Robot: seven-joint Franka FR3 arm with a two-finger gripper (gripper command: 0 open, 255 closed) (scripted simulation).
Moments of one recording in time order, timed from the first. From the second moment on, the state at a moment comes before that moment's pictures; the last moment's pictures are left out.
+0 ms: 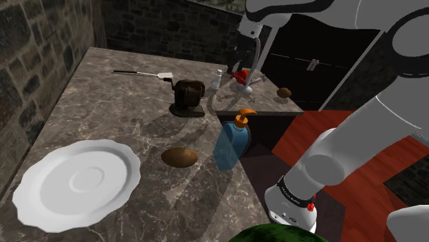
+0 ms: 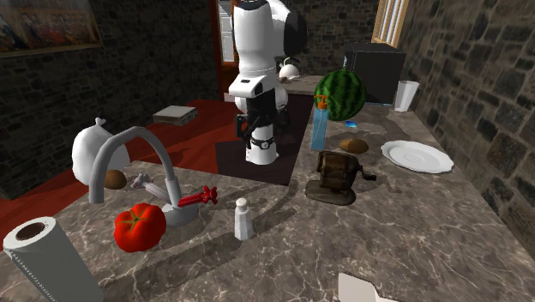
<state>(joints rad) -0.04 -0.16 -0.19 -2.03 0.05 1.82 -0.29</state>
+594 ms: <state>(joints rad) -0.10 0.20 -0.25 -1.68 0.13 1.81 -0.39</state>
